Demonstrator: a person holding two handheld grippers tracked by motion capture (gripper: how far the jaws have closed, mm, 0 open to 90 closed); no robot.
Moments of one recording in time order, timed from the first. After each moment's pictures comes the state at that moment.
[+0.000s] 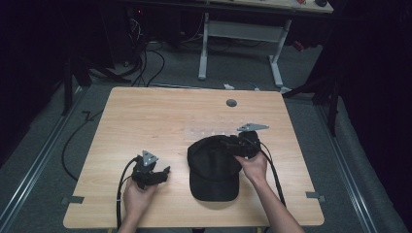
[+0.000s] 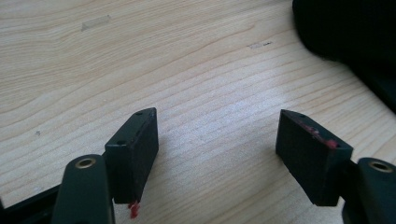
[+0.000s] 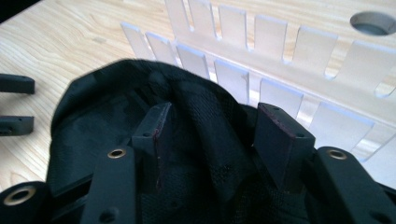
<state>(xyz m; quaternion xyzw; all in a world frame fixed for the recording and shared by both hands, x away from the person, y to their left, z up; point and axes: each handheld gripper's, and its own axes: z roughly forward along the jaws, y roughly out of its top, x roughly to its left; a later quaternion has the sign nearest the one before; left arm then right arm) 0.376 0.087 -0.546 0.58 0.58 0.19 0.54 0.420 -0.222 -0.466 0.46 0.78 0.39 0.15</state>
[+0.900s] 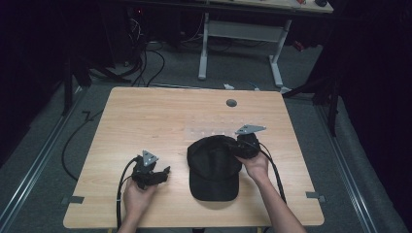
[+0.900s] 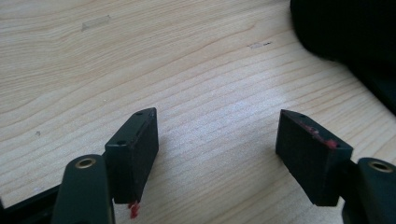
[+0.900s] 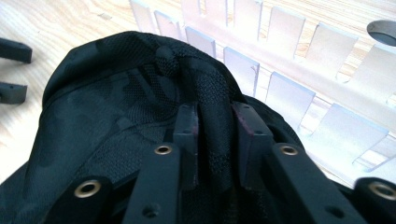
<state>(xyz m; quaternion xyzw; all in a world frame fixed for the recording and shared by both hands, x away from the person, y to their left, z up) 0.376 0.087 -0.546 0.58 0.58 0.19 0.54 0.421 -0.224 -0.472 0.40 0.82 0.38 0.16</state>
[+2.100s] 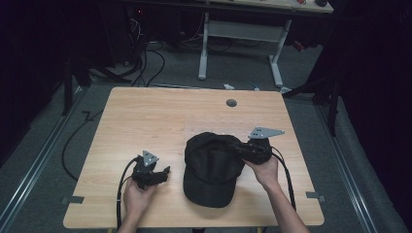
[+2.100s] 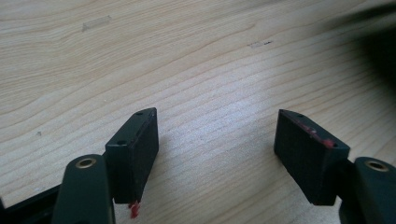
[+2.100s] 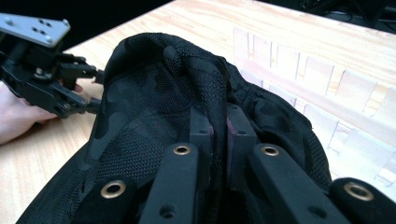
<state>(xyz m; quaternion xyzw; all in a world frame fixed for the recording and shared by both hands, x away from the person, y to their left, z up) 0.376 0.086 -0.546 0.58 0.58 0.19 0.54 0.385 -0.244 -0.436 0.35 0.80 0.48 0.12</state>
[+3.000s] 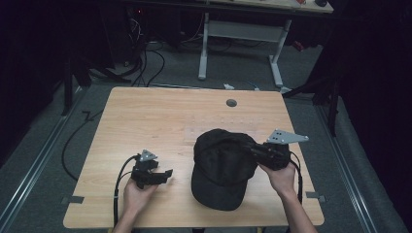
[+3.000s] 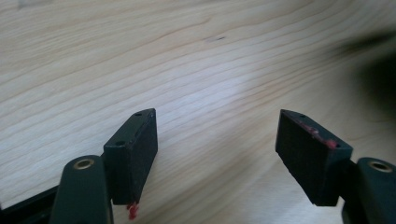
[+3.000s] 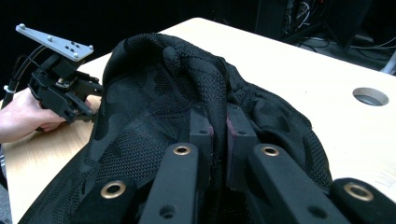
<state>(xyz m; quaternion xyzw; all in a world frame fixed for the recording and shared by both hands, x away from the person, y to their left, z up) 0.371 0.089 -0.528 0.58 0.59 0.08 0.55 0.348 -0.271 -0.402 0.35 0.78 0.50 0.16</state>
